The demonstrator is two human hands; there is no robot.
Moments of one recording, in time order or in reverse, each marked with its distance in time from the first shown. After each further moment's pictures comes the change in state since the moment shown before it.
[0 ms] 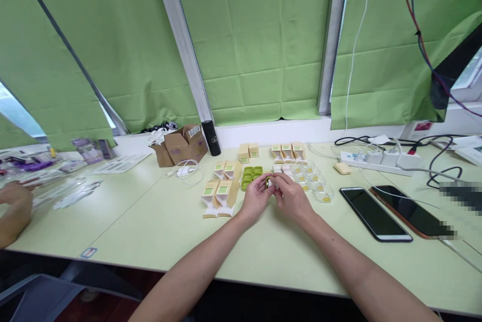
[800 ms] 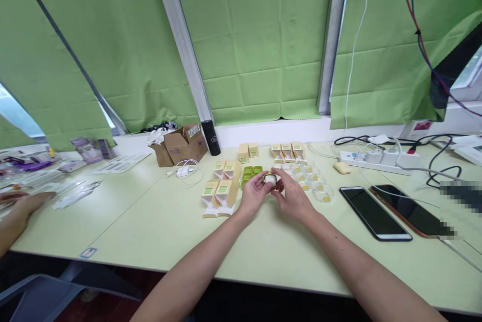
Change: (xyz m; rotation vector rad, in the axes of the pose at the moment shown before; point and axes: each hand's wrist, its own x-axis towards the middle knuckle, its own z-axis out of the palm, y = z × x) left_hand 0.001 0.003 -0.005 -0.050 0.059 -0.088; right_hand -0.003 0.007 -0.001 0.228 -0.047 0.085
